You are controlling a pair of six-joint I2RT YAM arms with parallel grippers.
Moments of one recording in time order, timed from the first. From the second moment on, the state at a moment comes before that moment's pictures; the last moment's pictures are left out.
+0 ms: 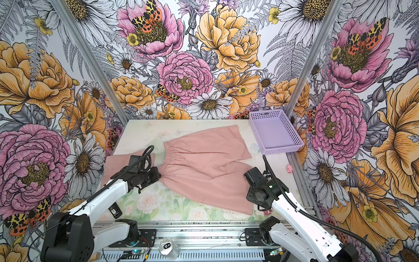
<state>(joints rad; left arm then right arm) -0.15 1.16 0.61 -0.44 0.19 -0.60 0.51 0.84 0.71 -1.24 0.14 0.93</state>
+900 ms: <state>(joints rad) -0.11 1.17 0.61 -0.48 0.17 -0.59 0.82 0.98 0.44 -0.96 0.06 1.28</state>
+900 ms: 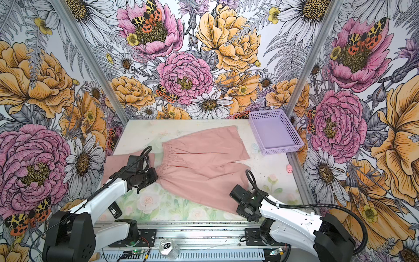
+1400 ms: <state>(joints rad) -0.11 1.14 0.73 -0.64 0.19 -0.58 0.55 0.78 0.83 -1.27 0.08 1.10</state>
